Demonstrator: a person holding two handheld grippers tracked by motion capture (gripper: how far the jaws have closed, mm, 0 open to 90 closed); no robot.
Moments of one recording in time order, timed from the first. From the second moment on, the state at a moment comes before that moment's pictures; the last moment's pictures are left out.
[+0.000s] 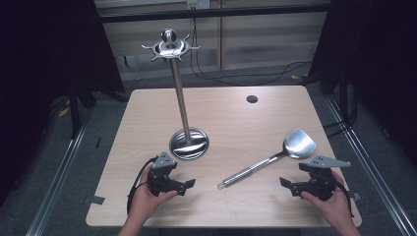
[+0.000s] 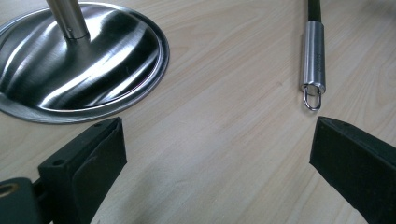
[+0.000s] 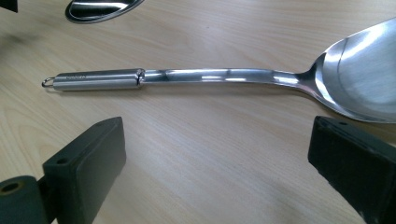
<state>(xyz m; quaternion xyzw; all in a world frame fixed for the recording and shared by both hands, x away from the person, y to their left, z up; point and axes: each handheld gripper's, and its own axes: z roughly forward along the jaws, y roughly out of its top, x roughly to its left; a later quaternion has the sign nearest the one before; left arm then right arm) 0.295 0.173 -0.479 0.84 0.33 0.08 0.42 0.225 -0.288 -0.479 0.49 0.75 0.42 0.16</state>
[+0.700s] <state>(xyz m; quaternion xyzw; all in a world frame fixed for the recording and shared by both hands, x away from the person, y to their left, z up) 0.293 0.186 -0.479 0.83 0.34 0.09 0.43 0.232 -0.266 -0.482 0.45 0.78 0.40 0.16</state>
